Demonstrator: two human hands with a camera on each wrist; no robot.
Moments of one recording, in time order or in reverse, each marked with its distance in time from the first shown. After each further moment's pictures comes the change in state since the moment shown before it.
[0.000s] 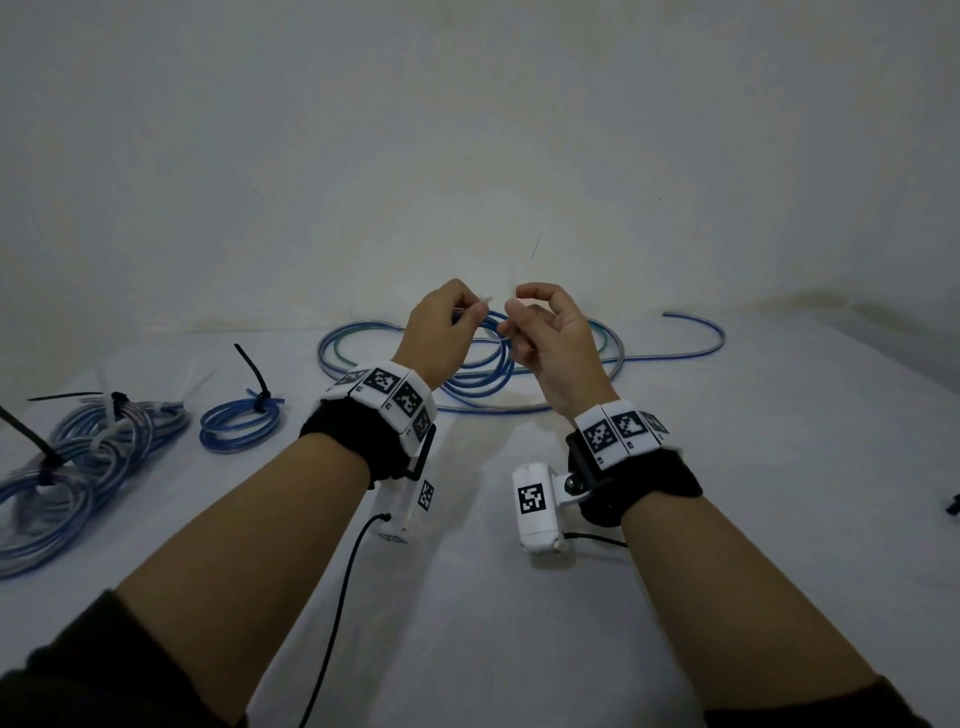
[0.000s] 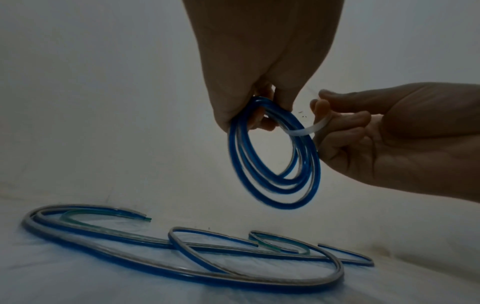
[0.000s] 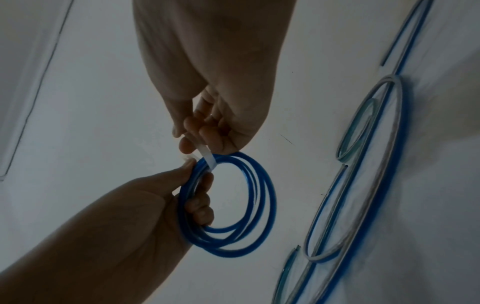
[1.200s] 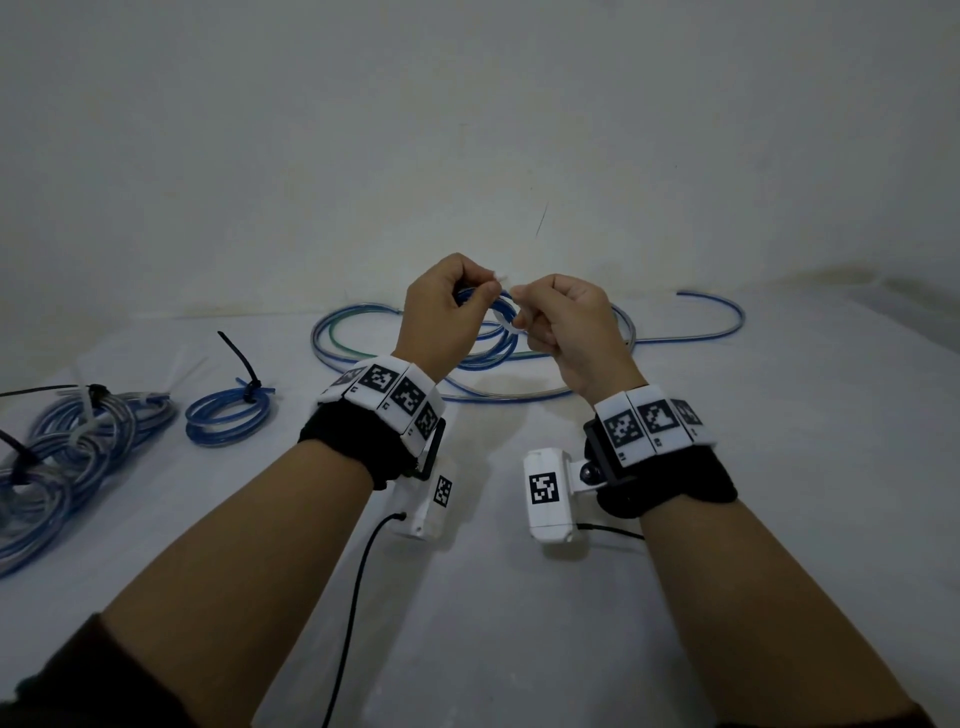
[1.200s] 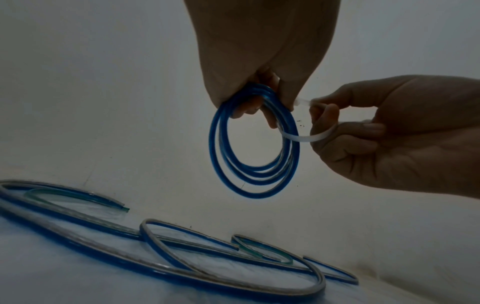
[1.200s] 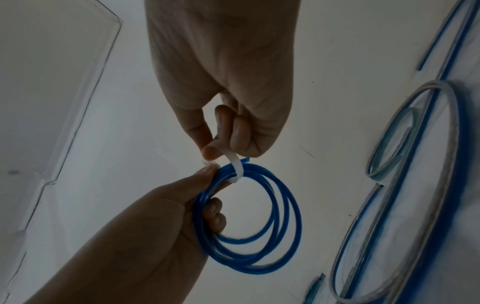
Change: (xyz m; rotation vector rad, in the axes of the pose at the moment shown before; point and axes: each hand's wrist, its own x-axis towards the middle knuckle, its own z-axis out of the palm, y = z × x) left_hand 0.003 -0.003 0.016 -0.222 0.140 0.053; right_hand 0.014 -0.005 -0.010 -0.111 0.032 0.107
